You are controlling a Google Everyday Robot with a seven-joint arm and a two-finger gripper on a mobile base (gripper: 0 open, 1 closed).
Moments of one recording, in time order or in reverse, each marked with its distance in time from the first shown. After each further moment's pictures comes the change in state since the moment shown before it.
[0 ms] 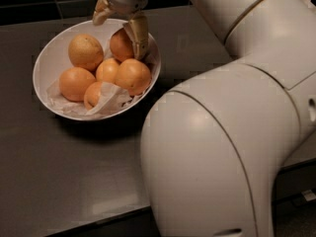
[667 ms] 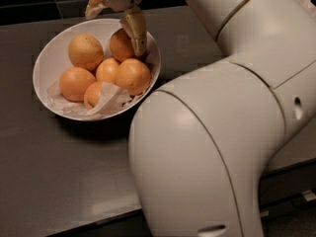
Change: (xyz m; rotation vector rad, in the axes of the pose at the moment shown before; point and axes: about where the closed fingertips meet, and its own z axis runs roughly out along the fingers) arm -0.002 -0.009 -0.006 0.007 0.023 -0.049
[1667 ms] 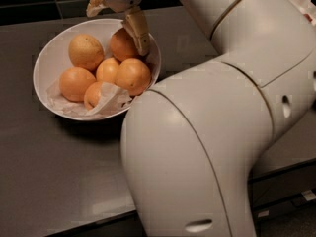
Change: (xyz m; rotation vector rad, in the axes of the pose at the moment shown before) arm 0.008 -0.004 0.006 -0.019 0.040 0.020
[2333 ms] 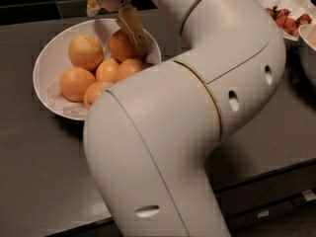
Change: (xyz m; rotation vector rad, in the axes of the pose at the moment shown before) arm 0.021 -0.022 0.010 -0.048 0.151 0.022
